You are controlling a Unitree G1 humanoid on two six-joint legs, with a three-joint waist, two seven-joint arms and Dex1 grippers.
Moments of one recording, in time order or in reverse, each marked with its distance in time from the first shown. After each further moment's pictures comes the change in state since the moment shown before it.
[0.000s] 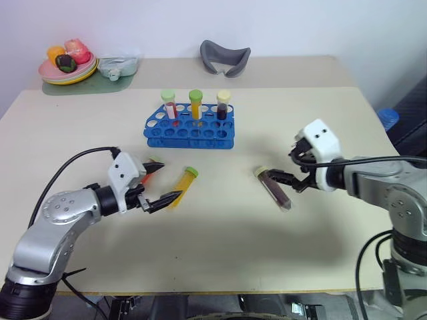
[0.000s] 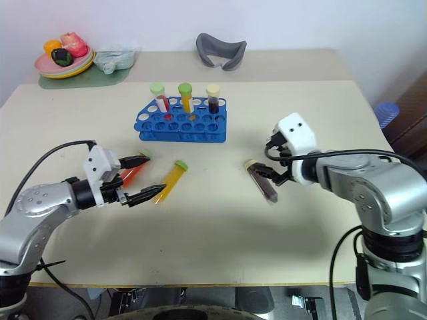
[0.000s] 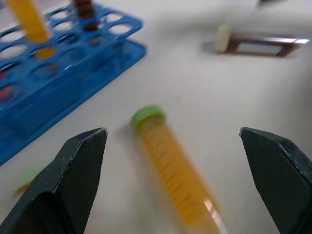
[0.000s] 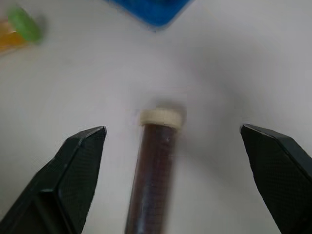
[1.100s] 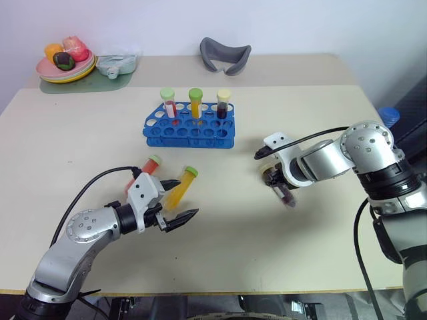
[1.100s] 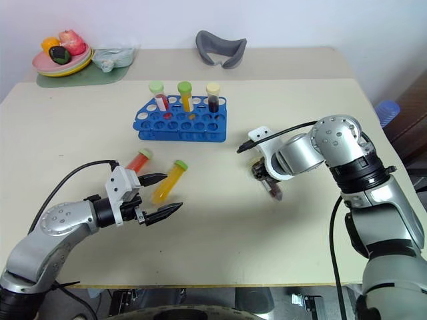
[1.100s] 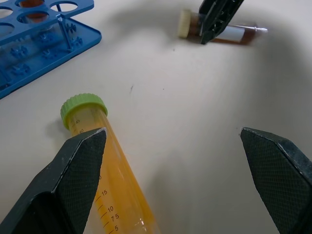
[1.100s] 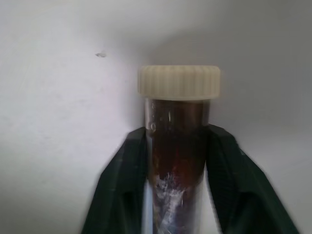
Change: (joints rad) left arm 0.128 -0.054 -0.085 -0.079 0.036 -0.040 0.050; right arm -0.396 -0.056 0.446 0.678 0.914 0.012 -0.930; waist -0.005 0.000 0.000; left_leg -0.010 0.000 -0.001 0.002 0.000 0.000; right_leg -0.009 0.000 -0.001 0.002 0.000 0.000
